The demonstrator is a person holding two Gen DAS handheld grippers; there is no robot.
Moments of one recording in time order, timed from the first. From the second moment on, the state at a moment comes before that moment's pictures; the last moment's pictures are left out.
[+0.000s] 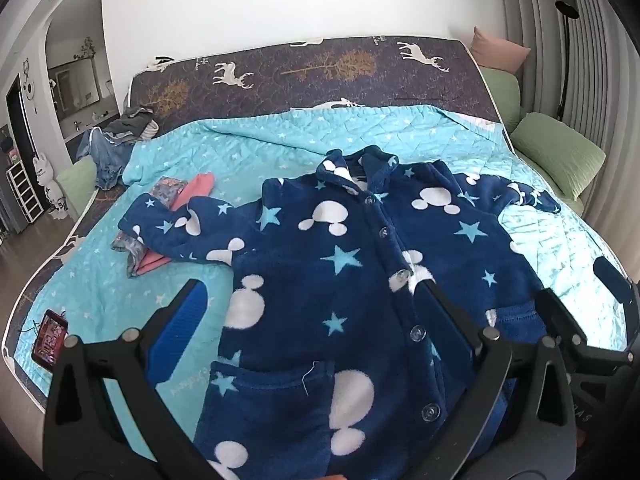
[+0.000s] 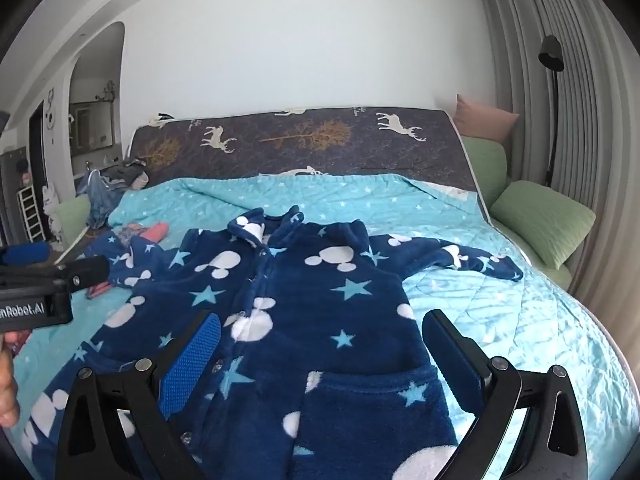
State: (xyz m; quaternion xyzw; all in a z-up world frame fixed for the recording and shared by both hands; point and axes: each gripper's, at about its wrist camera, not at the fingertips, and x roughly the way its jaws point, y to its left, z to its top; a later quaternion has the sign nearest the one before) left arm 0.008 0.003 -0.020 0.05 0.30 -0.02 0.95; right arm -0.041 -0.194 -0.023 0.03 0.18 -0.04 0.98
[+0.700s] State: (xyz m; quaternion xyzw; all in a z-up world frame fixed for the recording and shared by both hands) left arm -0.003 0.002 -0.021 0.06 0.28 -0.05 0.96; right arm -0.023 -0.190 0.004 0.05 0.20 -0.12 0.97
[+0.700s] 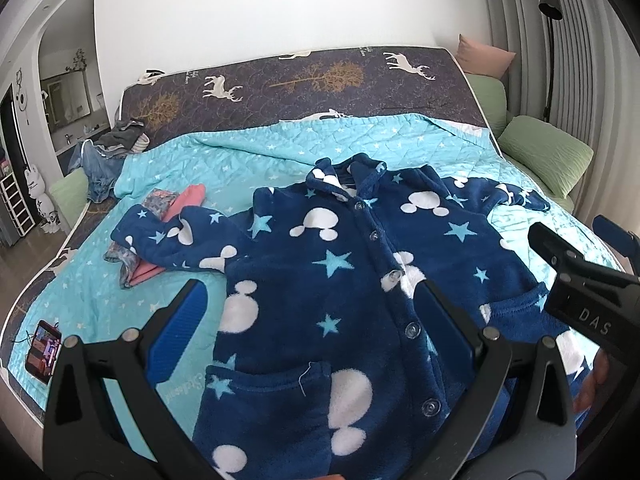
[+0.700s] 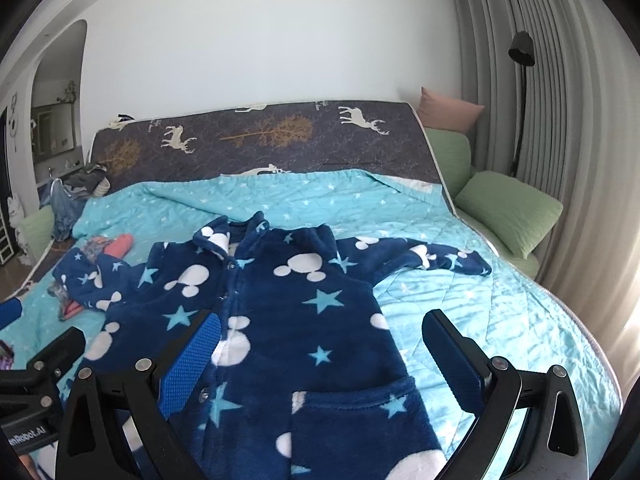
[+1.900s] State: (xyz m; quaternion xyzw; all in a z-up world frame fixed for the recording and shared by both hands) left arm -0.001 0.010 -0.023 0.06 0.28 -0.05 0.96; right arm -0.020 -0.187 0.002 0.05 0.22 -0.12 0.97
